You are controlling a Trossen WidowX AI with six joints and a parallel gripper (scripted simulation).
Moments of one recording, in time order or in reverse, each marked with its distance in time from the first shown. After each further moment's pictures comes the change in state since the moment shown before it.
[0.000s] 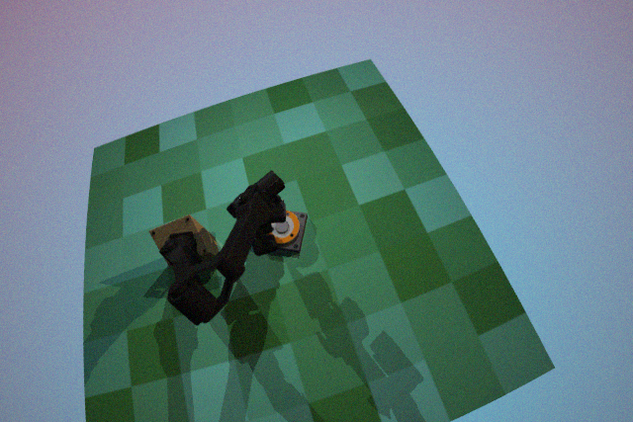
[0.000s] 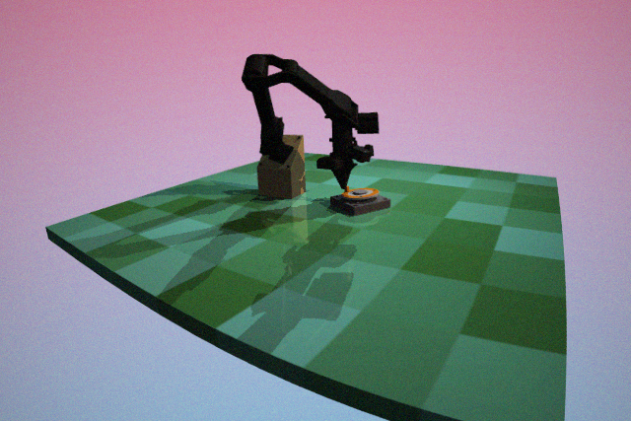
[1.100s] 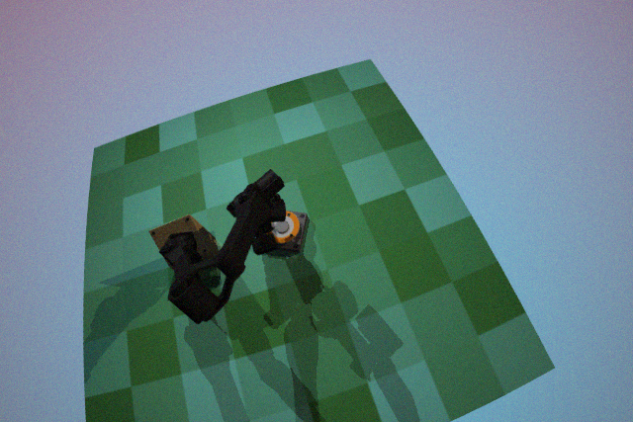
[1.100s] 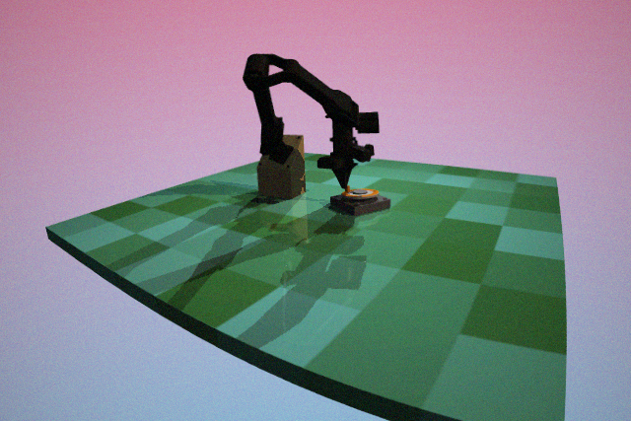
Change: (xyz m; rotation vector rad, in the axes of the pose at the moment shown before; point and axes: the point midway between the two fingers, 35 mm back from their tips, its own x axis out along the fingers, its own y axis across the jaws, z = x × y) arm -0.001 0.002 0.000 0.003 -0.003 -0.001
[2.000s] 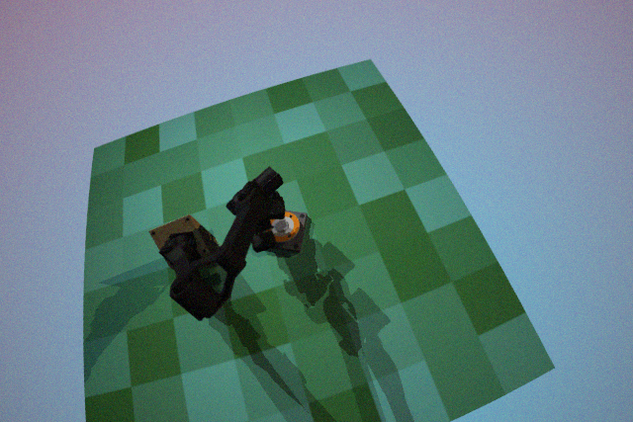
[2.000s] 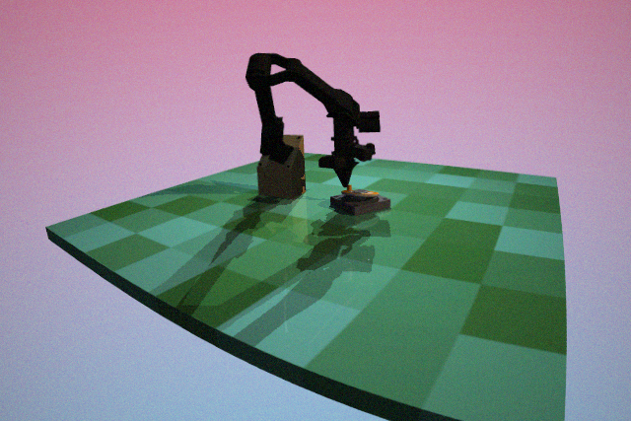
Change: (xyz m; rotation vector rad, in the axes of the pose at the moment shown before) arm -0.002 0.008 0.000 0.001 0.002 0.017
